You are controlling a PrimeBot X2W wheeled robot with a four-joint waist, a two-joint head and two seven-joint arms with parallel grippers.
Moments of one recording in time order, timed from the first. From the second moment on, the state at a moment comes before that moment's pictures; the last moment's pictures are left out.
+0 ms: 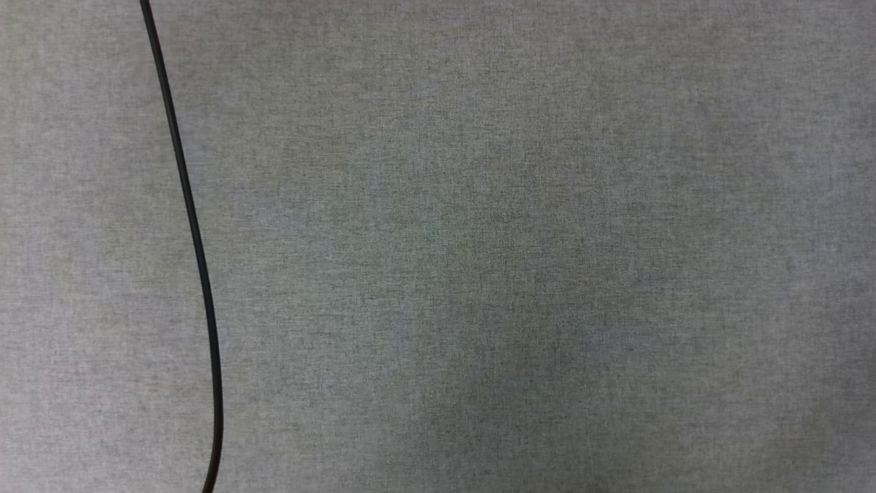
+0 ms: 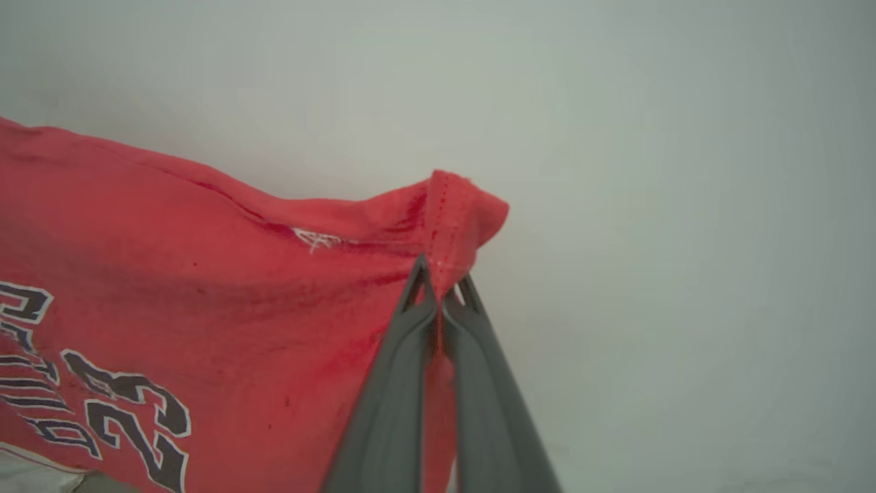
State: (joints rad) left arm -1.85 0.39 -0.45 0.78 -0.30 -0.13 -0.25; right arm -1.82 -0.50 0.58 0.86 0.58 0.13 0.09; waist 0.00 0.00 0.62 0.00
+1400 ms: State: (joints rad) left arm -0.27 0.44 -0.43 0.20 -0.54 0.01 -0.18; right arm -0.77 -0.70 1.06 0.58 1.05 0.13 -0.14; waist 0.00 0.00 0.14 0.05
